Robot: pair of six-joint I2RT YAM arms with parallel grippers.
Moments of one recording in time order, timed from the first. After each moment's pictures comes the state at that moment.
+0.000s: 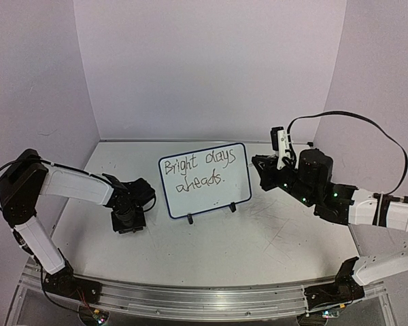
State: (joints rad) left arm -0.77 1.66 0.87 -0.63 -0.26 -1.05; right arm 0.84 1.17 0.74 0.27 0.27 0.18
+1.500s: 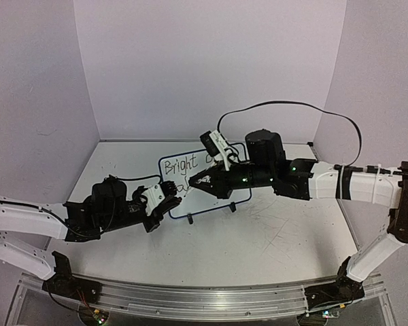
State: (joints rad) left arm -1.06 1.16 0.55 0.34 -0.09 0.37; right arm 0.93 1.55 1.17 0.05 -0.43 0.23
